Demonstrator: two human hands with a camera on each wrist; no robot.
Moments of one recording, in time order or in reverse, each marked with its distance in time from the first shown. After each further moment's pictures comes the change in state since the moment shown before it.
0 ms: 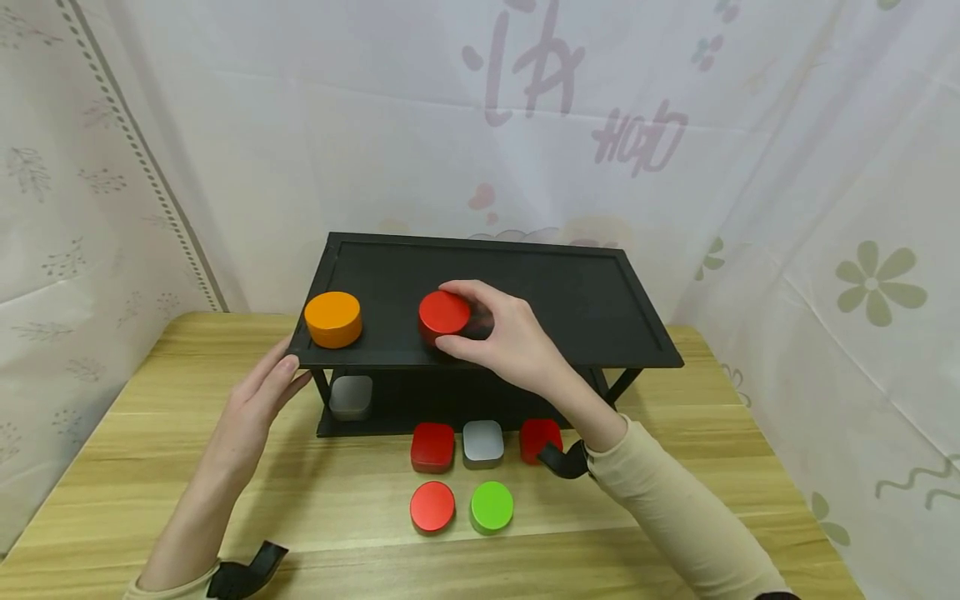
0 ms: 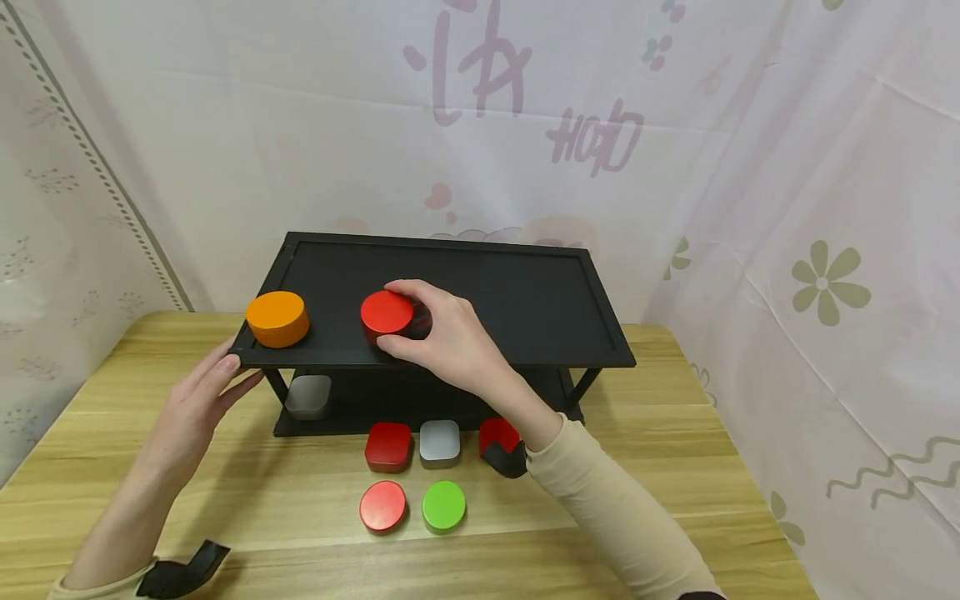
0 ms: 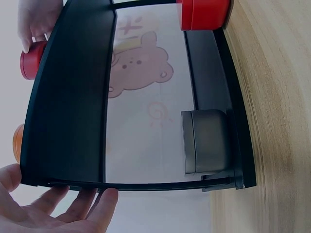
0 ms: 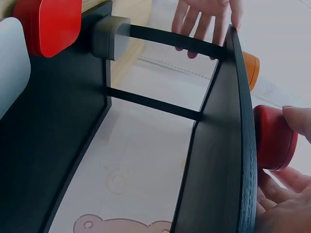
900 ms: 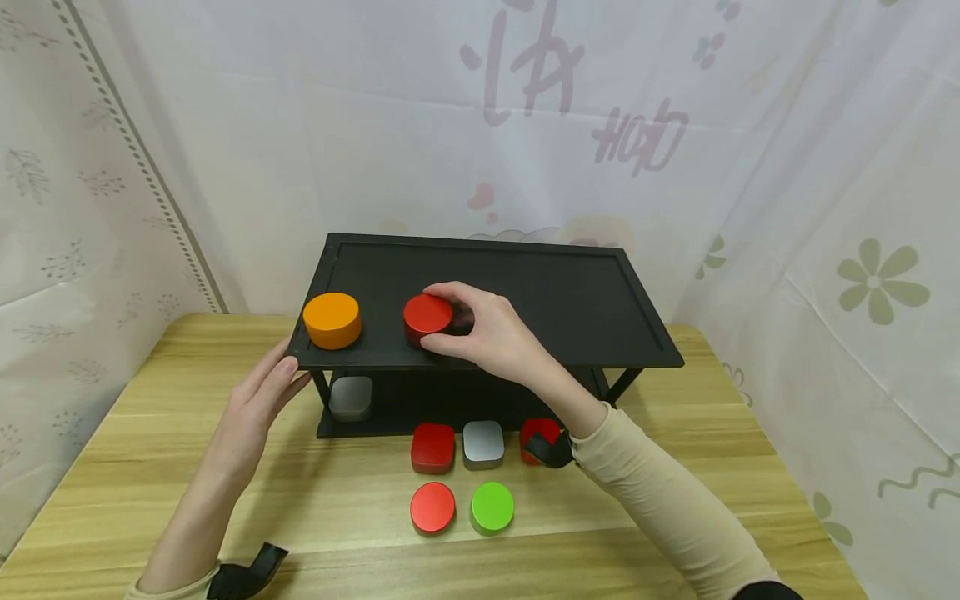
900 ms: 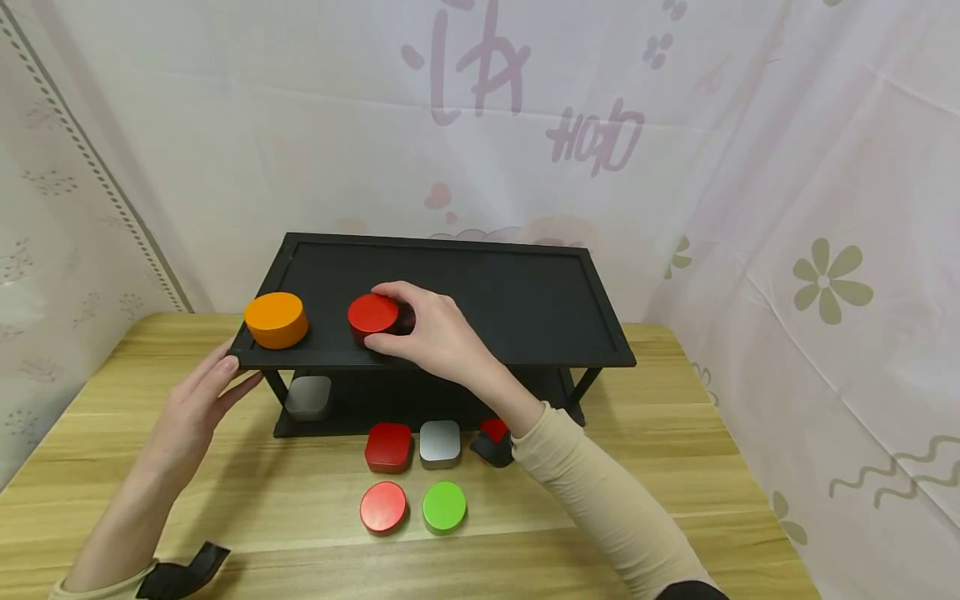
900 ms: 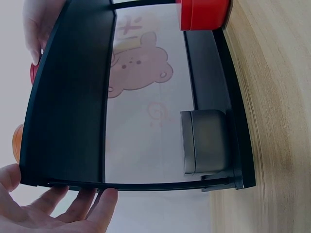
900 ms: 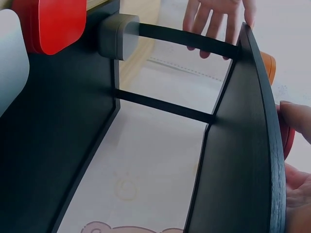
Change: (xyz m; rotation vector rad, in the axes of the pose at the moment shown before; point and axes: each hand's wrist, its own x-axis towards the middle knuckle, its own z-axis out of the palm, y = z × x) left_hand 0.000 0.000 0.000 0.001 0.001 -0.008; right_hand 0.018 0.007 0.011 0.010 -0.087 0.039
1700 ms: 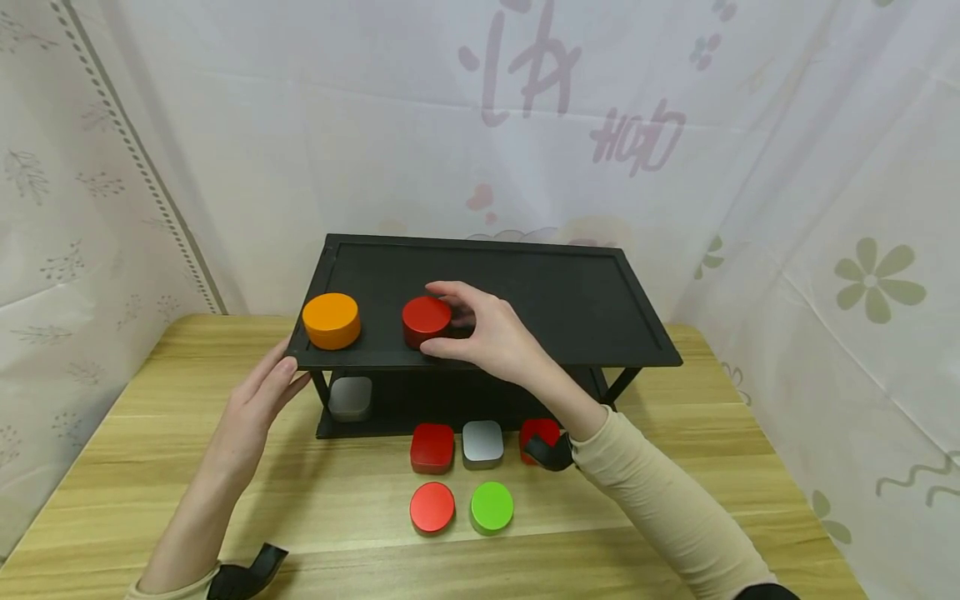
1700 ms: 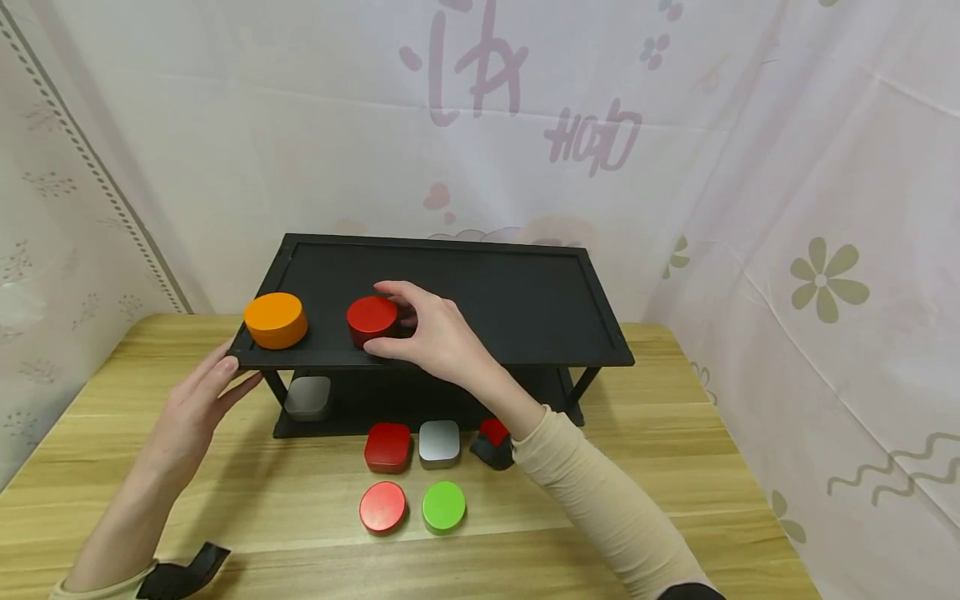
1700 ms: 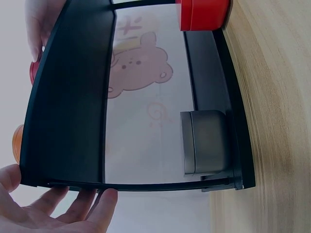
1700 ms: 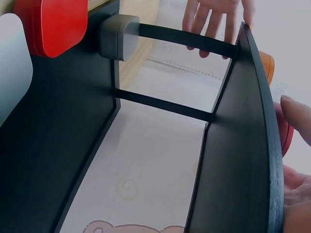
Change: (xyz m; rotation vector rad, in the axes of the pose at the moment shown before) left_hand -0.001 0.001 0.001 -0.002 0.004 0.003; right_hand -0.003 0.003 0.001 0.008 0.013 0.029
